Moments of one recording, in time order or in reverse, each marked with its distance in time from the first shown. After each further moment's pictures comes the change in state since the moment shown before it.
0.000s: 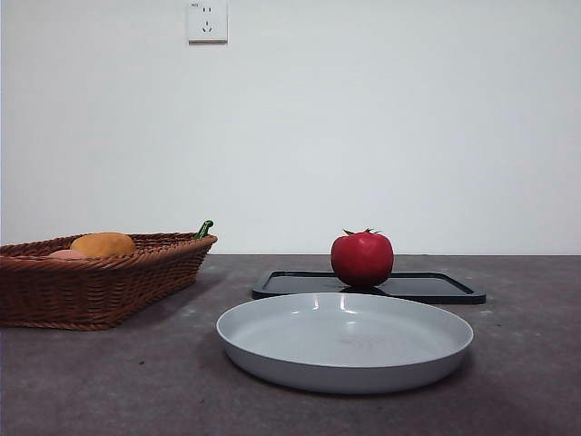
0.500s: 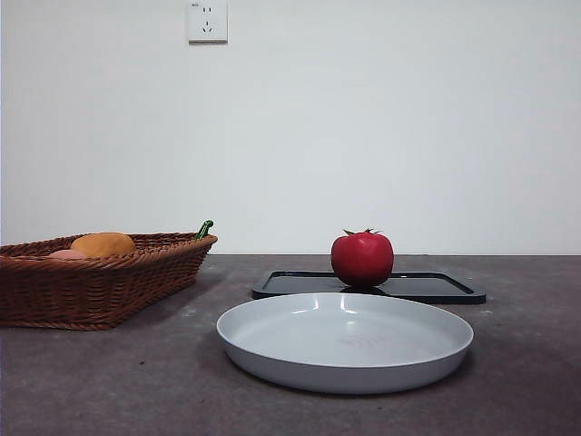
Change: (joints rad) left arm 0.000 0.000 0.000 0.000 0.000 0.000; right arm -0.021 -0.243 -0.443 0.291 0.233 0.037
